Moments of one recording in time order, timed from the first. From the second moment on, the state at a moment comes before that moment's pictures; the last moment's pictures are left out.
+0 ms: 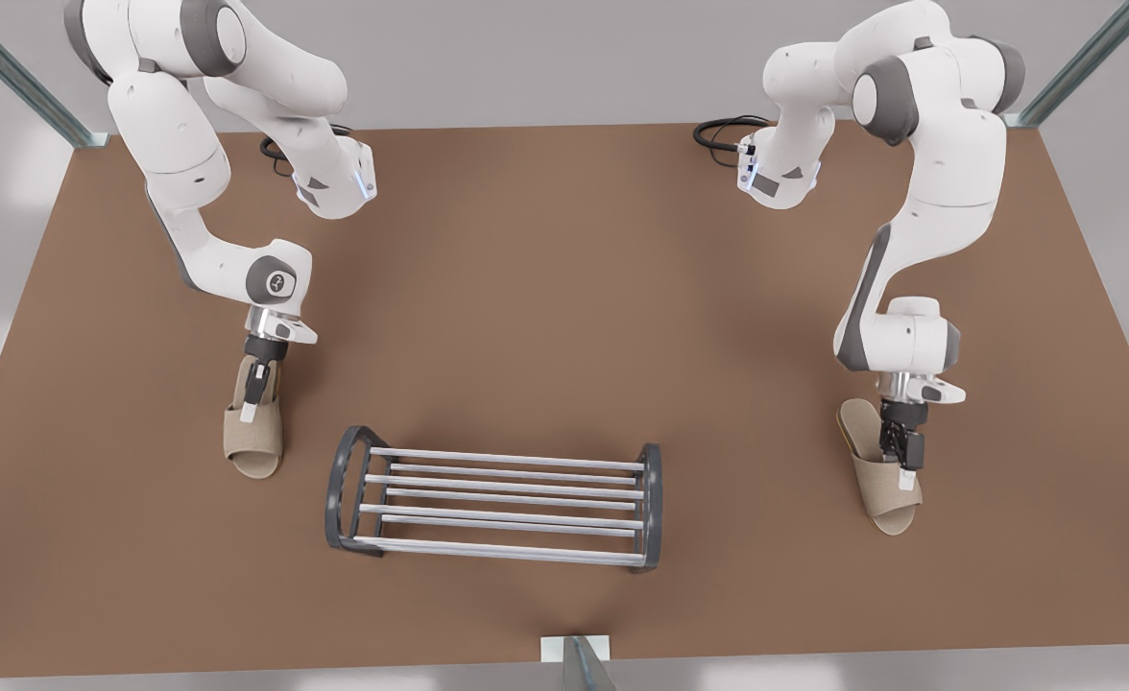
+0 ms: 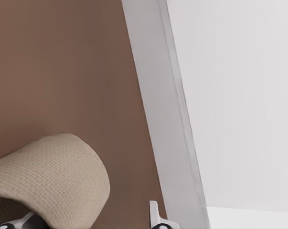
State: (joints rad) left arm 0.01 0.62 0.12 -1.91 -2.73 2.62 1.41; right arm -0.09 0.35 0.03 -2.53 -2.86 2.19 0.92
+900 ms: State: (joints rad) left arm 0.02 0.61 0.08 -1.83 -2.67 2.70 1.41; right arm -0.08 -0.04 0.10 -2.21 -2.62 2.68 0.94
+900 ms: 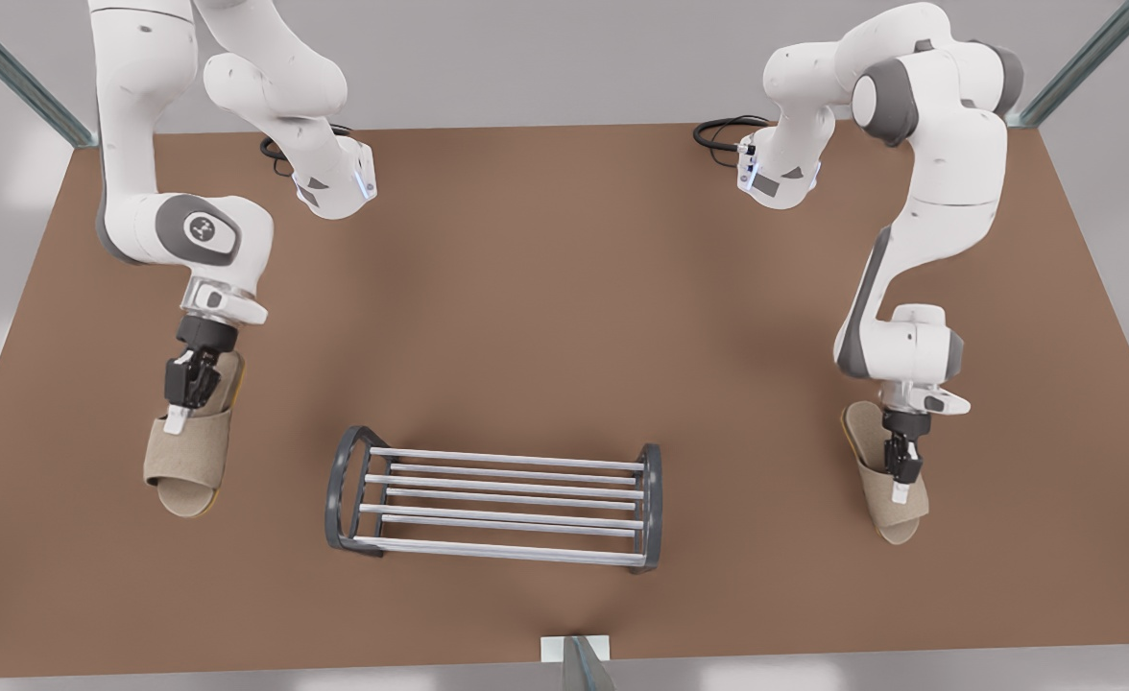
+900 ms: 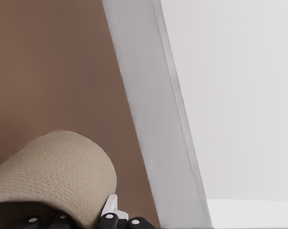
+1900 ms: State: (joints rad) left arm -0.08 0.27 -0.14 -1.73 -2.54 3.05 1.42; right arm 0.29 0.41 0.13 -1.77 -2.35 2.86 1.04
